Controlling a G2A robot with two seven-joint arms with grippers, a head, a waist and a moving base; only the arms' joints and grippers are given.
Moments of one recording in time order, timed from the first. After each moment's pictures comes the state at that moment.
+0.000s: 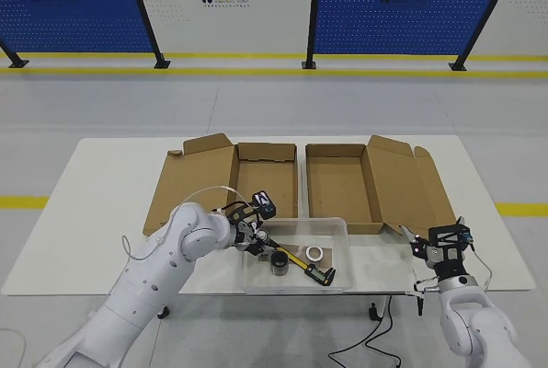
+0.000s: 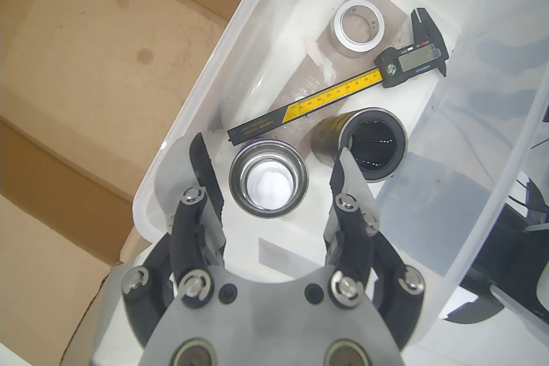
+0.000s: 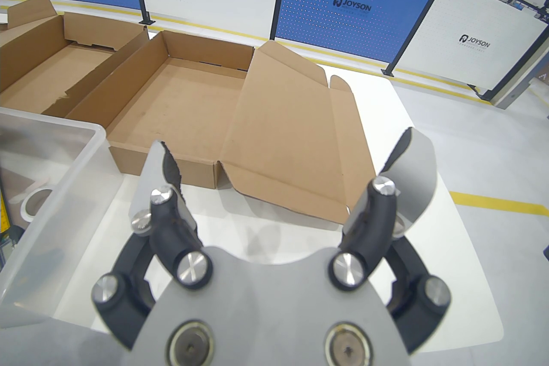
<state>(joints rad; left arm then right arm) 0.91 -1.17 -0.91 -1.37 0.89 -0.56 -0.94 -1.73 -1.15 1.60 -1.80 -1.33 0.00 0.00</state>
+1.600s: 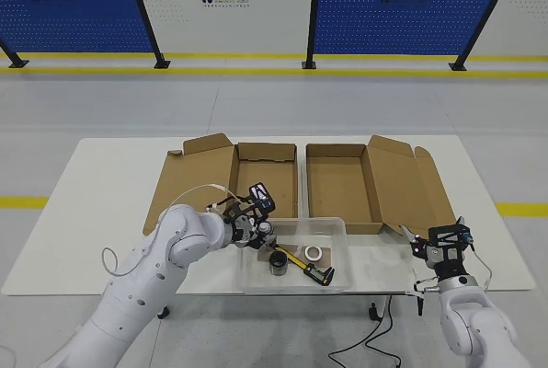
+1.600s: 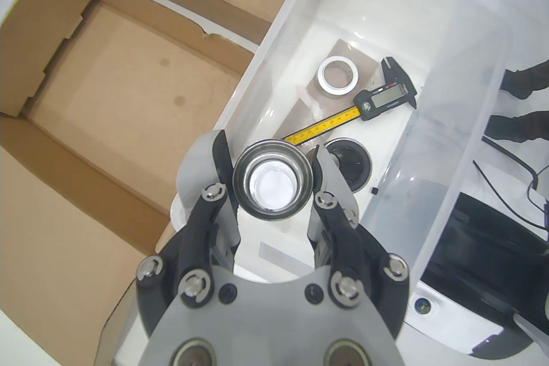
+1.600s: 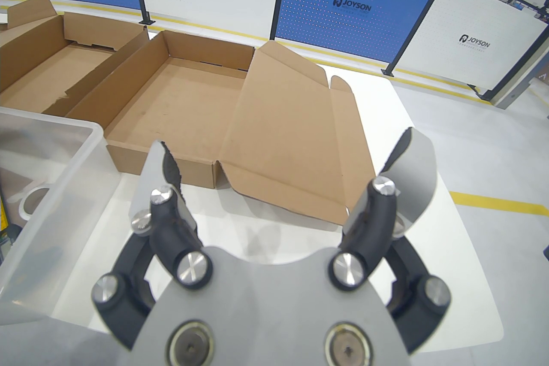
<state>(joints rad) 1.00 -1.12 -1.01 -1.59 0.93 -0.54 -0.86 -1.73 -1.15 1.60 -1.80 -1.33 0.00 0.00</state>
